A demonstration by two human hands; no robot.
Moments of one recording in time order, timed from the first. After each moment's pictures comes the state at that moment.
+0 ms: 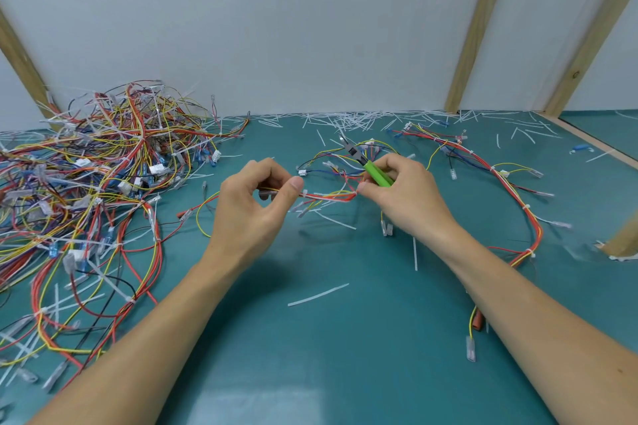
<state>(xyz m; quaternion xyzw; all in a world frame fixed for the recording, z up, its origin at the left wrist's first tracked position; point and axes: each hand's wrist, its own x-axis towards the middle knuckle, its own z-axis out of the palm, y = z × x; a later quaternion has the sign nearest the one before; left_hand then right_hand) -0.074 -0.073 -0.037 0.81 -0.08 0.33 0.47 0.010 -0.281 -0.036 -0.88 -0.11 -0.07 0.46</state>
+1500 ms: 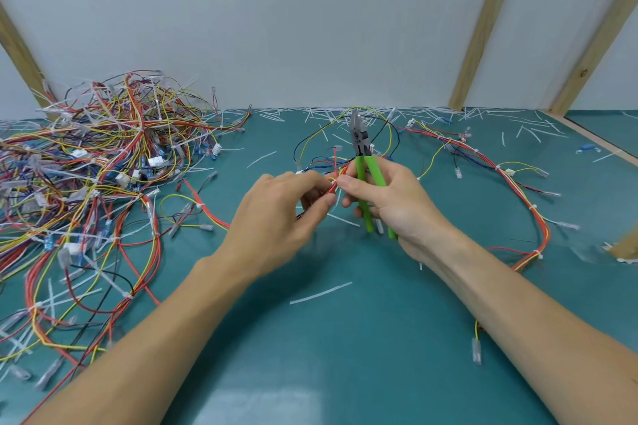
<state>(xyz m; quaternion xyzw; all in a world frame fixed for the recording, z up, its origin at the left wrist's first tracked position) -0.075 -0.084 -0.039 0.91 -0.15 0.28 0.27 -0.018 -0.262 -0.029 -0.70 -0.18 0.09 0.68</state>
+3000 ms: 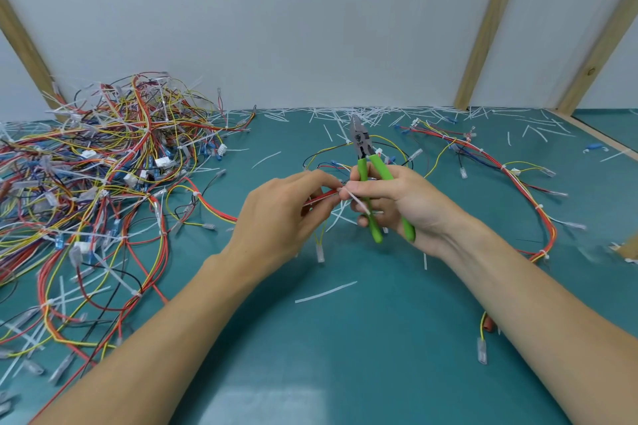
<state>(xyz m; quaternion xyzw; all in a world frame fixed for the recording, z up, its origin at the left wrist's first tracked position) -0.072 -0.085 -0.042 0.90 -0.16 0.31 0.24 -0.013 -0.272 -0.020 -0.65 -0.17 0.25 0.70</state>
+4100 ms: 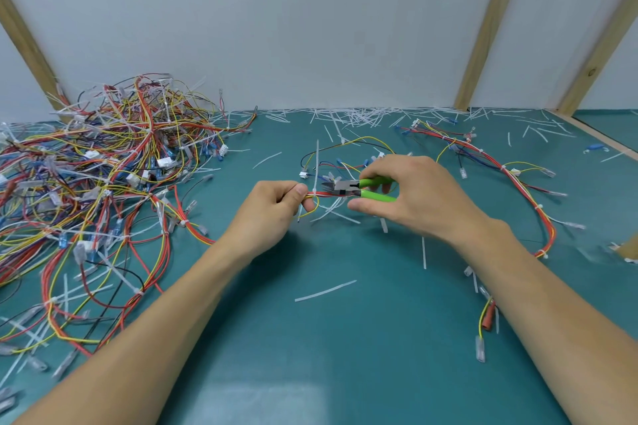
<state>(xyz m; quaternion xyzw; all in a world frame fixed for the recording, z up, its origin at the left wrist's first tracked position) -0.058 -0.064 -0.053 0.87 0.02 0.09 0.49 0.006 -0.296 -0.025 -0.90 -0.34 -0.13 0.25</state>
